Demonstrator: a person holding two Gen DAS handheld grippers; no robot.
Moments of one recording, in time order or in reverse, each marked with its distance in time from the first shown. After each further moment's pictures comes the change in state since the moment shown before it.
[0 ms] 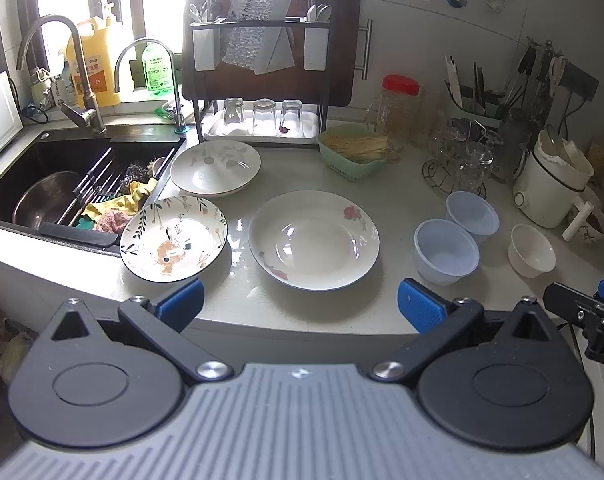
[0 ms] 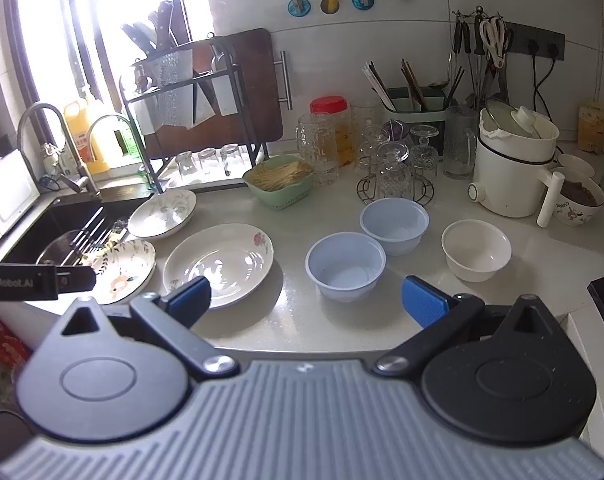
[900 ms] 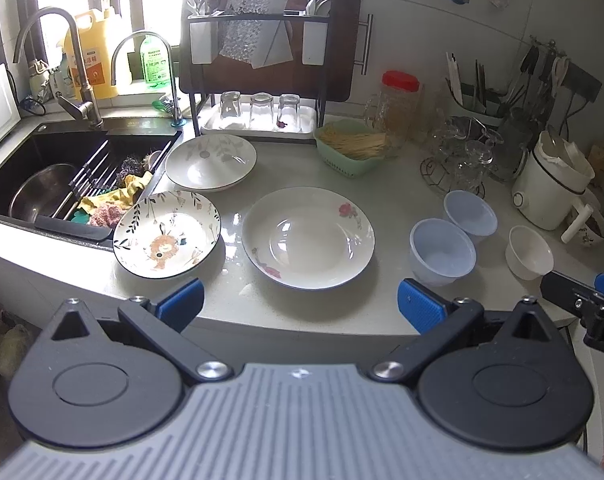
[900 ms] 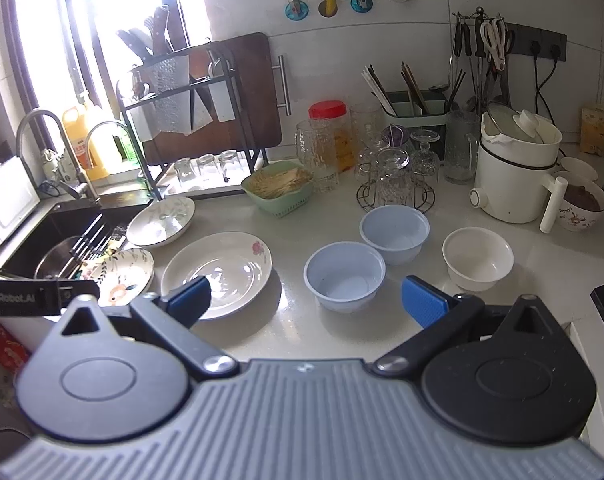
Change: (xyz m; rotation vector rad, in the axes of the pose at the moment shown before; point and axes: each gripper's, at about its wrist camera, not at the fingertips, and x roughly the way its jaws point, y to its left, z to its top) left arm 0.008 -0.006 0.008 -0.015 0.025 -0.004; right arm 0.008 -0.006 0.008 0.012 -0.008 0.003
